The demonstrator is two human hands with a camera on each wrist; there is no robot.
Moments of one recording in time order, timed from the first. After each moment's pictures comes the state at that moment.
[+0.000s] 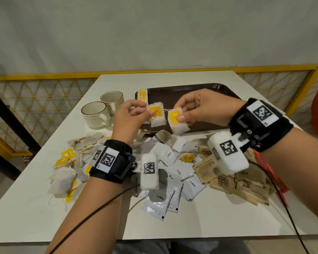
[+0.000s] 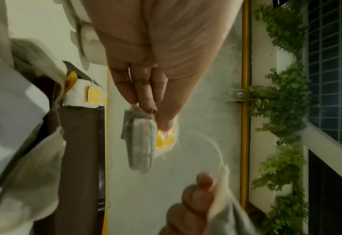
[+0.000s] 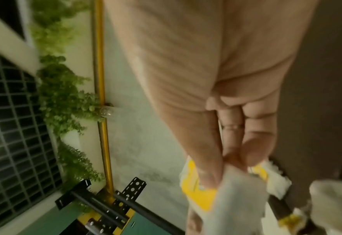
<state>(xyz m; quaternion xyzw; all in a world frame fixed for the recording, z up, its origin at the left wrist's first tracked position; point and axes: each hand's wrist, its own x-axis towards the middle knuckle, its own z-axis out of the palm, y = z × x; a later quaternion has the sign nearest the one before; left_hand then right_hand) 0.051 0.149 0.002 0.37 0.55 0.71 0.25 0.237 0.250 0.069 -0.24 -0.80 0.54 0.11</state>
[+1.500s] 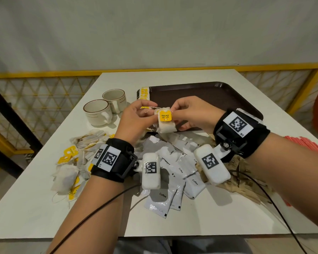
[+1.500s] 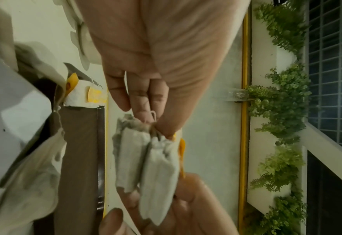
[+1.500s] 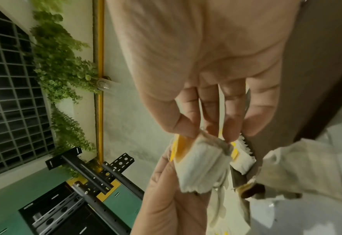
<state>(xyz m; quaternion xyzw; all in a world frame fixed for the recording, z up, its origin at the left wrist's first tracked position) 0.055 0.140 0.006 0.45 0.56 0.64 0.28 0.205 0.233 0.043 -0.32 -0.76 0.54 0.18</state>
